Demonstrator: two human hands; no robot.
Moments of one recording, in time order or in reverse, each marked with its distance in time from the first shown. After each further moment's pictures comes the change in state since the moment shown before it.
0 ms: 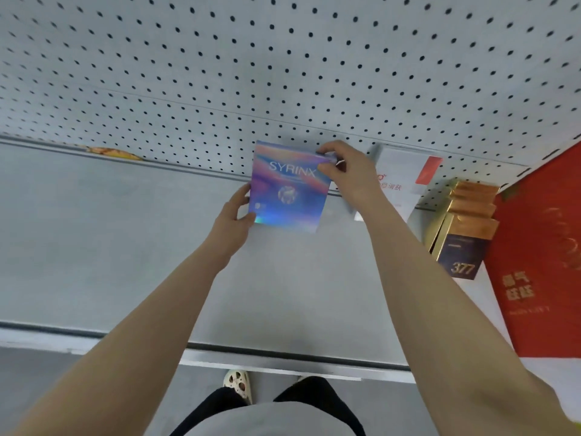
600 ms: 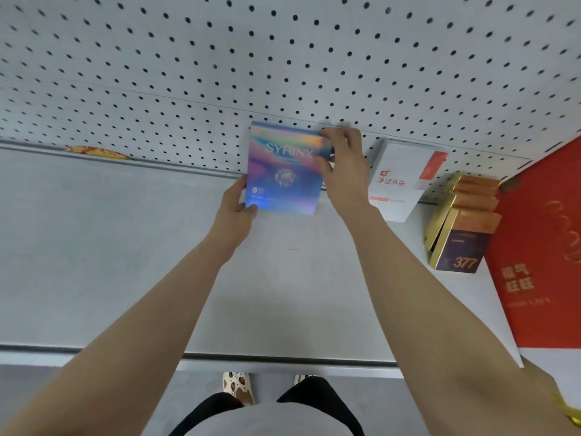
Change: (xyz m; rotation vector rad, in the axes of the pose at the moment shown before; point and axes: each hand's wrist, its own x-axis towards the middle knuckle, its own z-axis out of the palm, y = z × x) left_hand 0.027 -0.004 0.002 -0.052 0.017 -0.004; right_hand 0.009 0.003 0.037 -0.181 0.250 -0.088
